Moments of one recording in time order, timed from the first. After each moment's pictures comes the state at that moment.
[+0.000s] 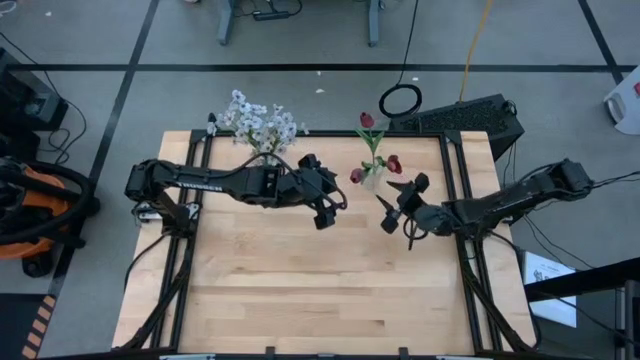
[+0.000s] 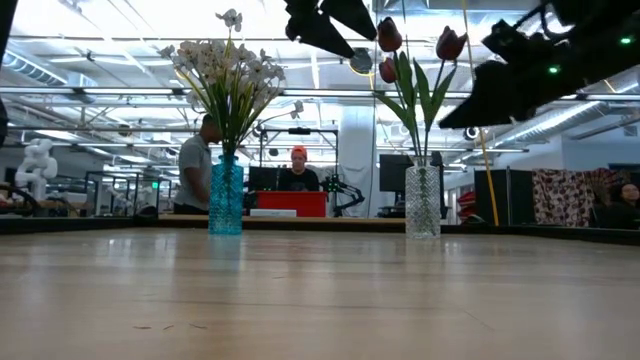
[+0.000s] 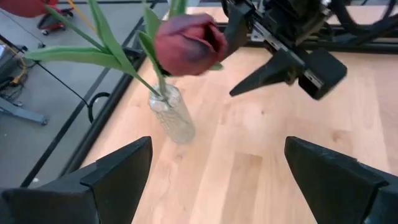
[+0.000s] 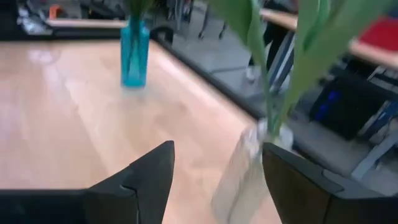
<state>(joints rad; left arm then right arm) -0.05 1.68 1.53 -0.47 -0.35 -0.05 0.22 1.02 0.36 0.22 0.91 0.17</state>
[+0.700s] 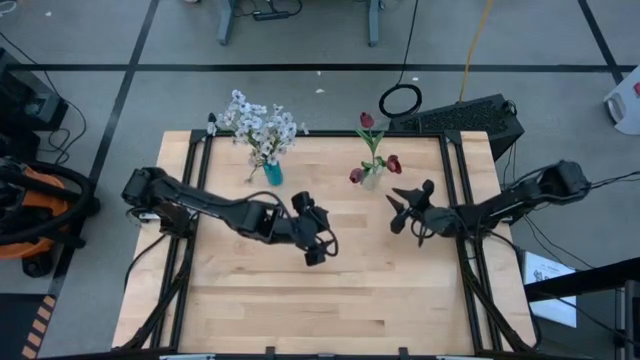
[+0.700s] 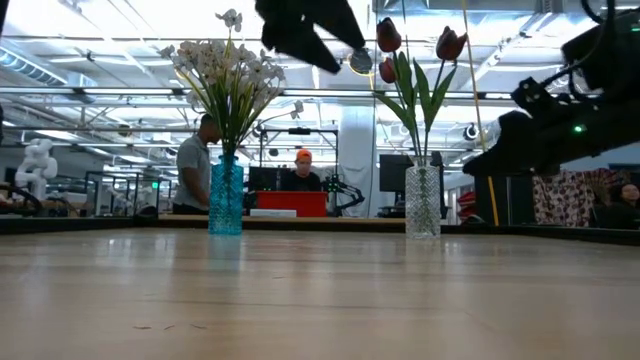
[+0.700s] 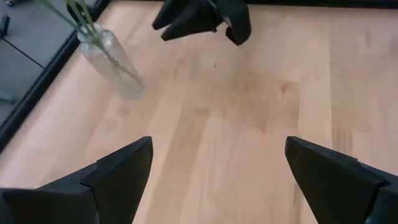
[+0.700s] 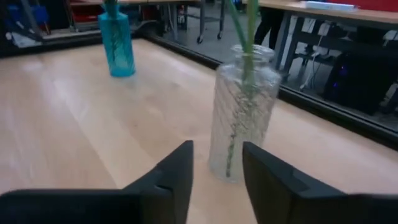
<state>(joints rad) -0.24 1.69 1.39 -0.46 -0.43 -0.25 0.18 1.09 0.03 0.70 0.87 0.30</state>
